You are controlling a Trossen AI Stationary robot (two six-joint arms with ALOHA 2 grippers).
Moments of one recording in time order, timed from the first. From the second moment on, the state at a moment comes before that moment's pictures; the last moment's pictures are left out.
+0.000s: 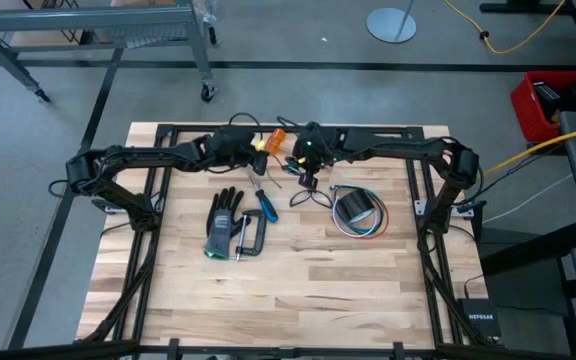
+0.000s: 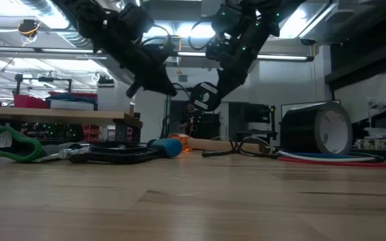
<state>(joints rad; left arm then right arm) 0.46 1.45 0.84 0.07 -0.04 -0.50 -0.34 1.75 1.36 -0.56 0.01 -0.12</state>
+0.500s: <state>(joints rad) 0.37 1.45 0.84 0.31 0.02 -0.56 -0.33 1.75 1.36 -0.44 0.12 -0.03</state>
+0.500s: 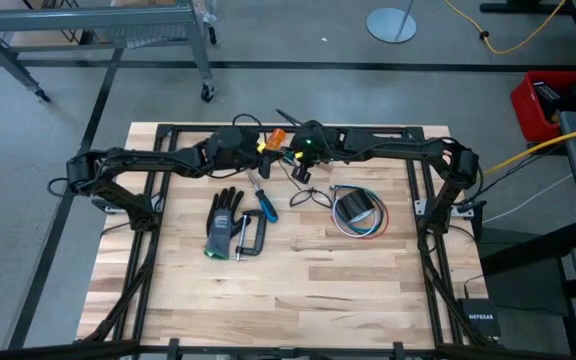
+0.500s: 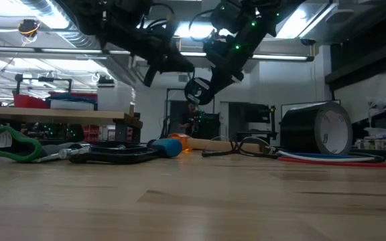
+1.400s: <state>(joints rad) 0.32 1.45 0.84 0.34 0.02 -0.59 -0.33 1.75 1.36 -0.12 0.13 0.21</state>
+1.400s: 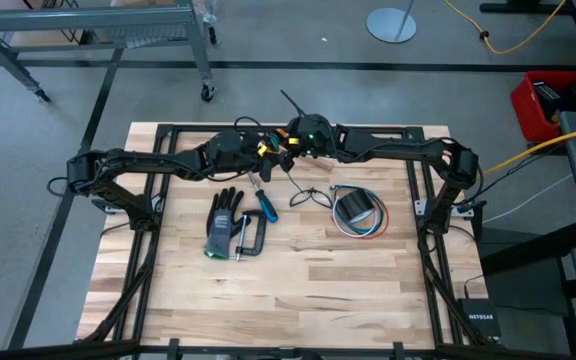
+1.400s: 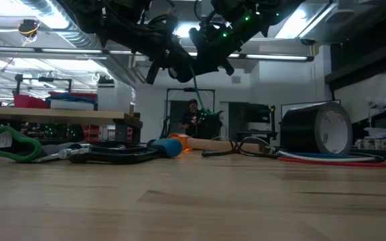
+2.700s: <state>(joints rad) 0.18 1.45 0.84 0.25 -0.27 -0.10 -0.38 1.75 1.36 -0.05 -0.02 0.26</state>
